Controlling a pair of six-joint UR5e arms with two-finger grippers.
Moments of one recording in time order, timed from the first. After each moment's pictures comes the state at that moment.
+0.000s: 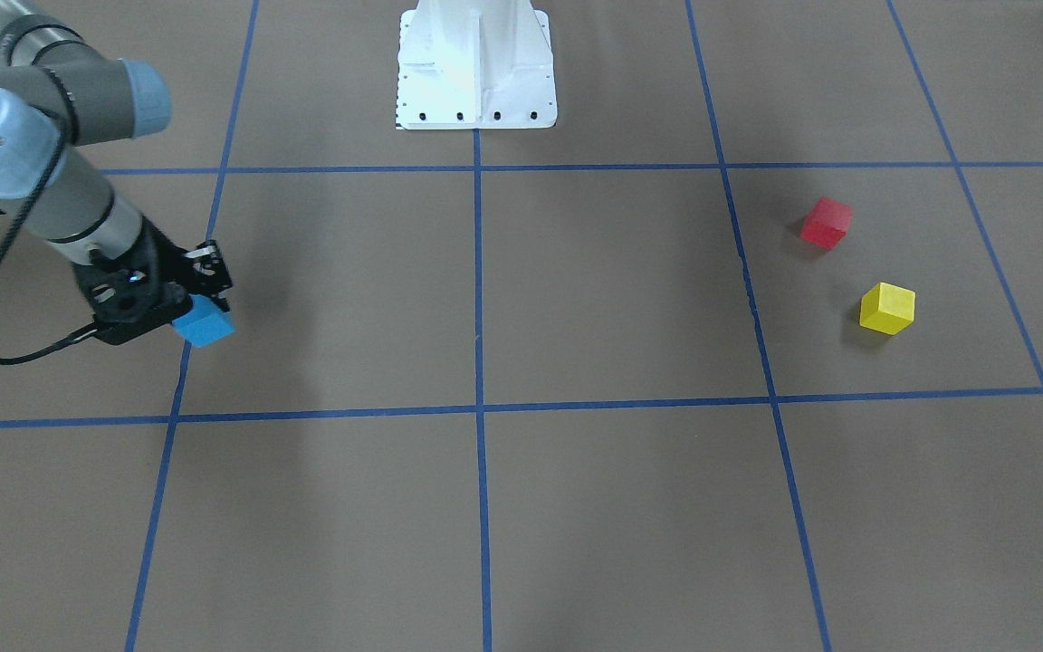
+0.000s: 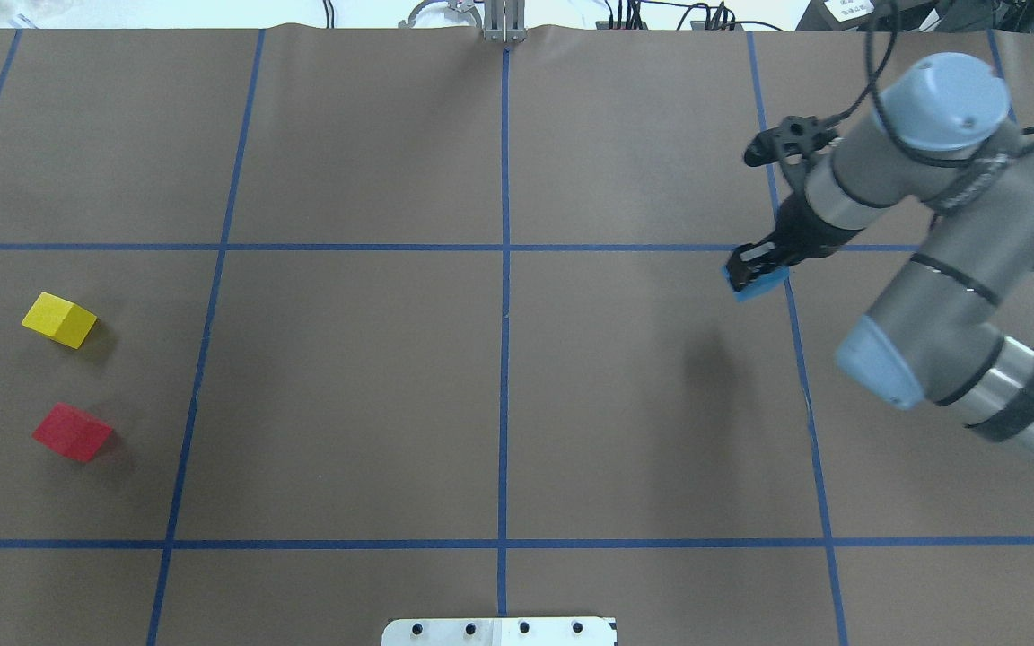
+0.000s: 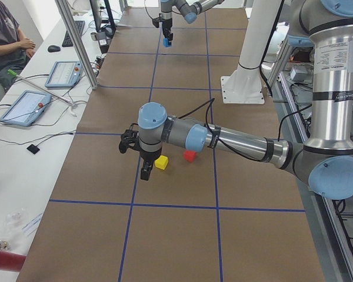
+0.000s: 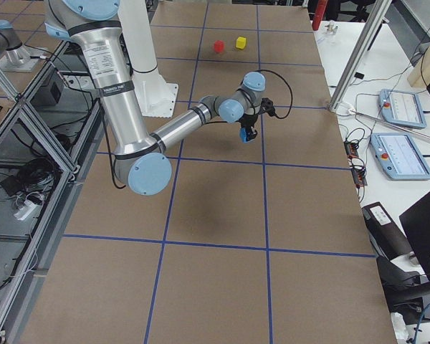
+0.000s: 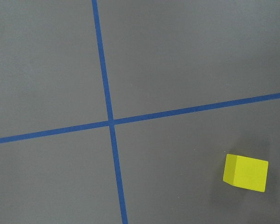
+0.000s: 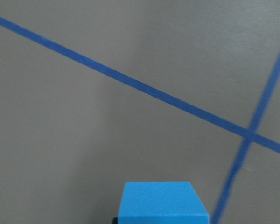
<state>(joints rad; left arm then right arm) -1.50 -1.52 -1.85 -1.63 -2.33 -0.08 0.80 -1.16 1.75 -1.45 2.15 0.67</state>
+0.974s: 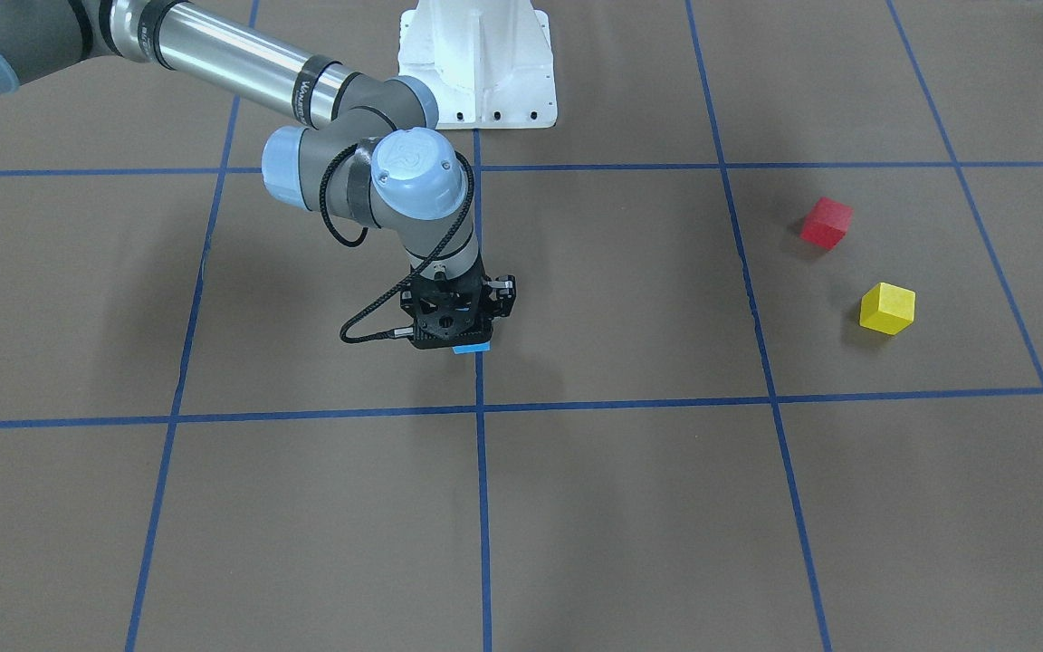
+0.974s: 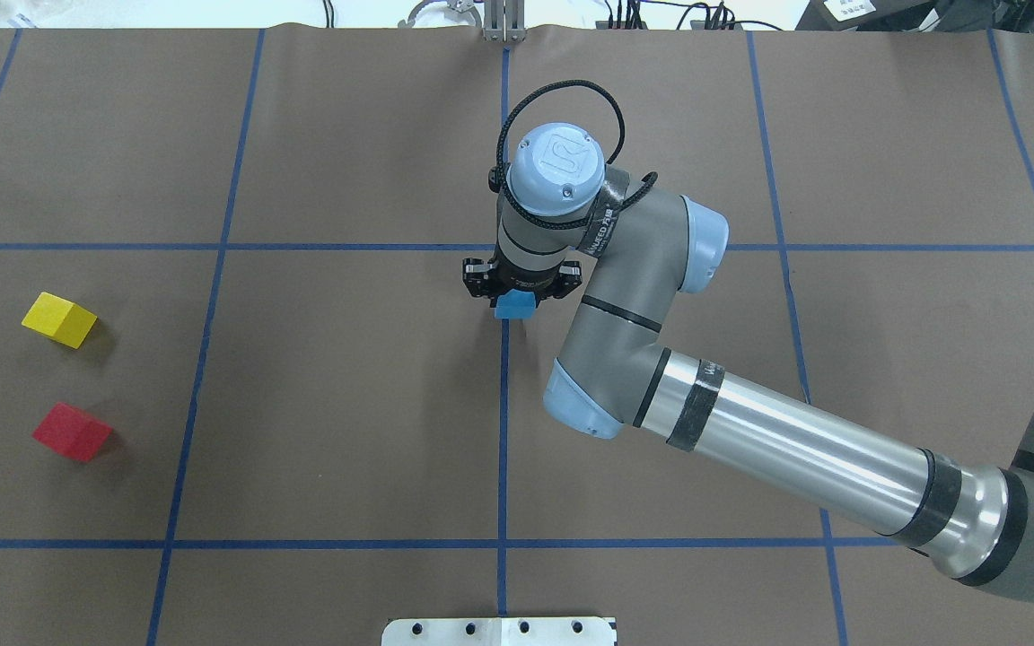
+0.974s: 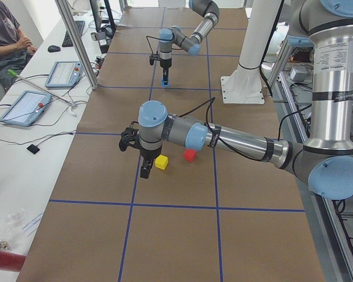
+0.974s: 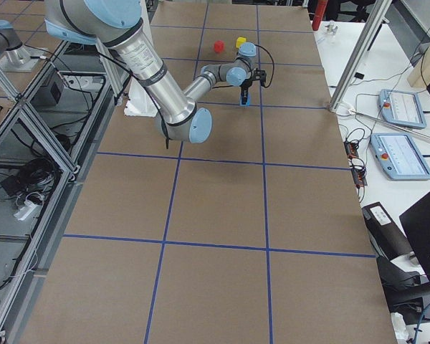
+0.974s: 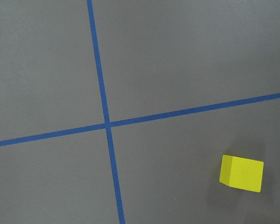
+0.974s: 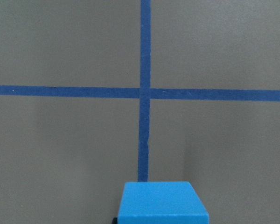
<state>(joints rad) -1.50 -1.52 -1.86 -1.63 -2.33 -0.08 0.57 -0.71 1.32 -1.36 1.96 1.17</state>
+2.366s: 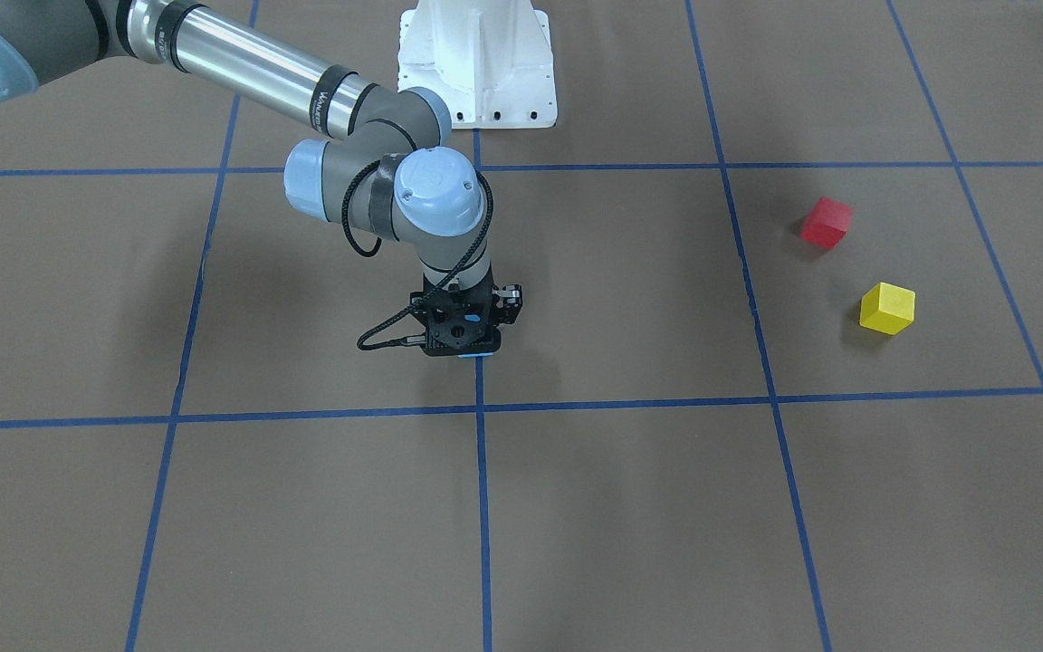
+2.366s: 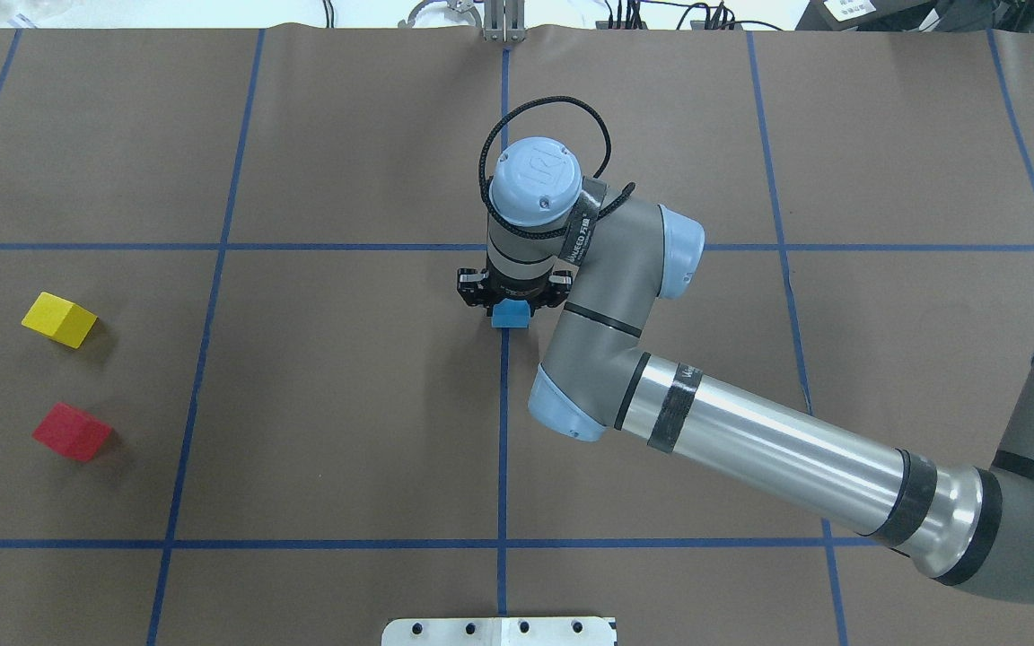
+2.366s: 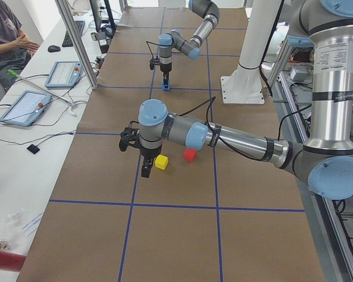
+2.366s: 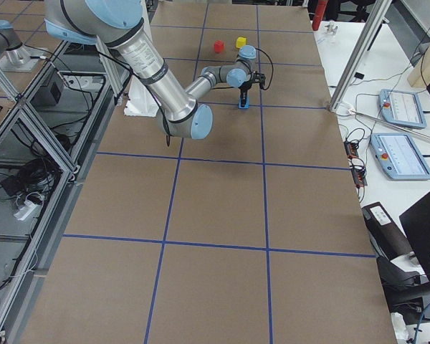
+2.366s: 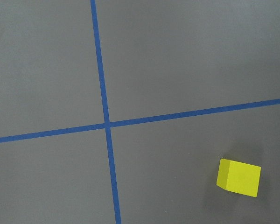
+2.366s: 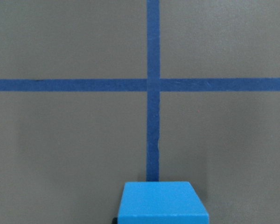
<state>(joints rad) -1.50 -1.52 -1.87 -1.63 -2.33 -0.14 0.56 -0.68 1.25 -1.36 1.96 1.18</state>
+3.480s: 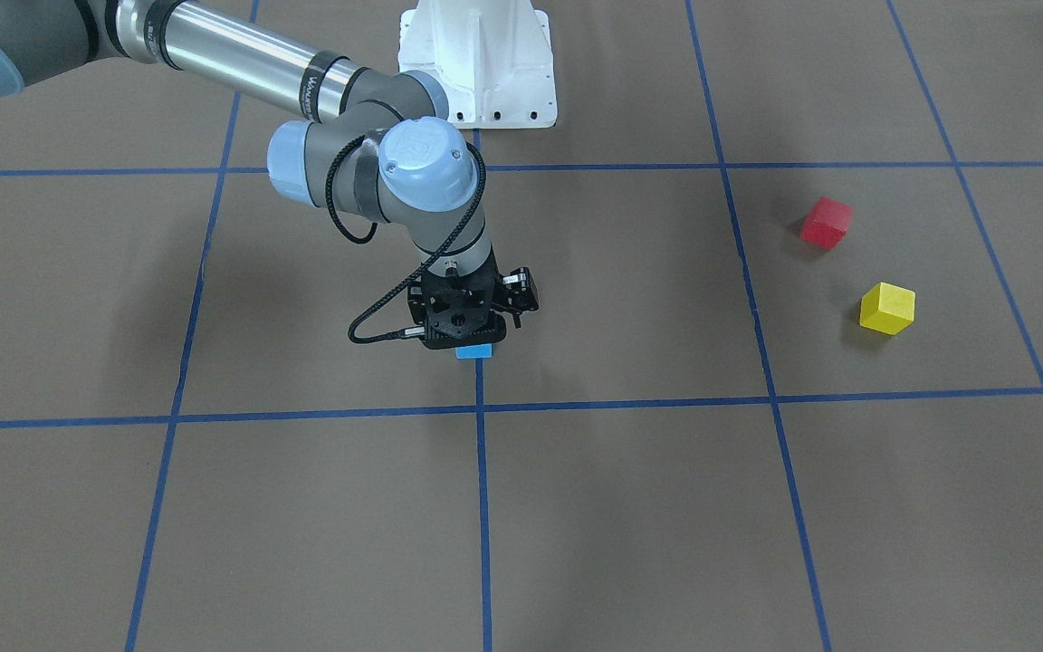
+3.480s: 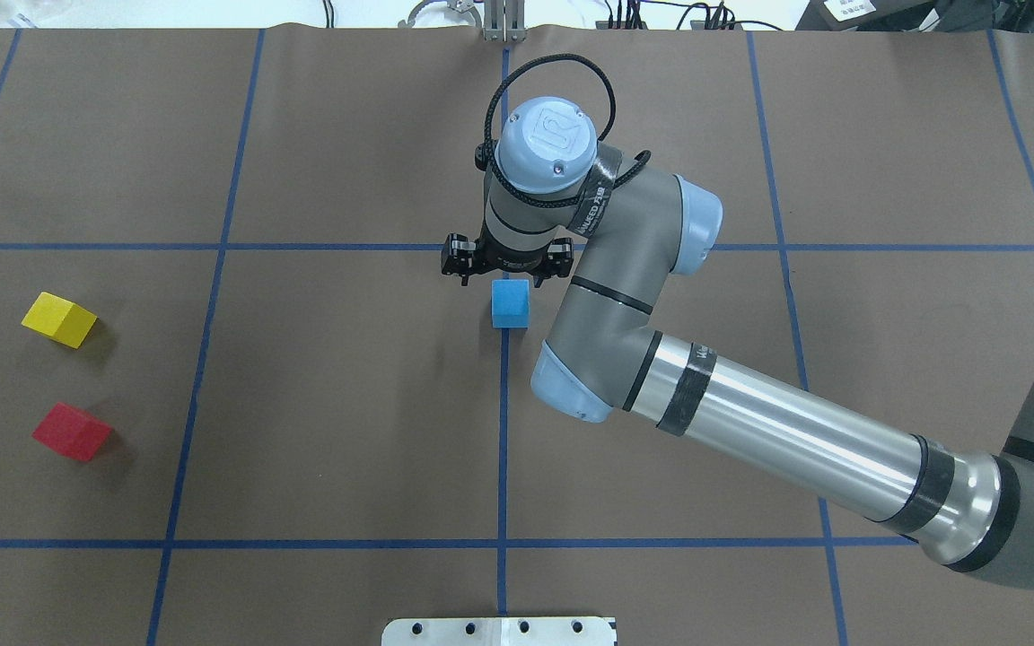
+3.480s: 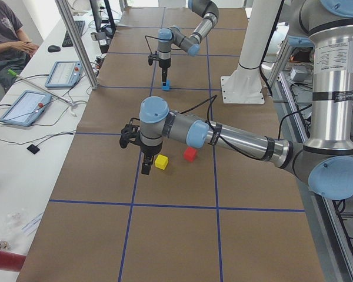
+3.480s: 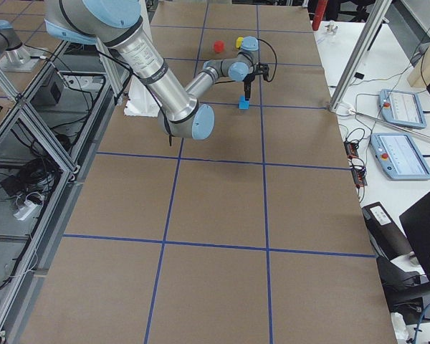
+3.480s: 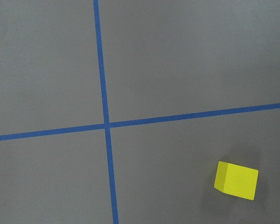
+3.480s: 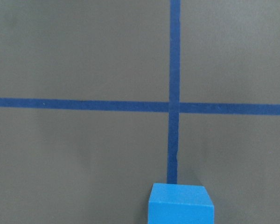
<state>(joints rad) -1.50 -1.51 -1.90 -1.63 -2.39 -0.15 0.61 -0.69 1.35 -1.36 1.98 1.17</state>
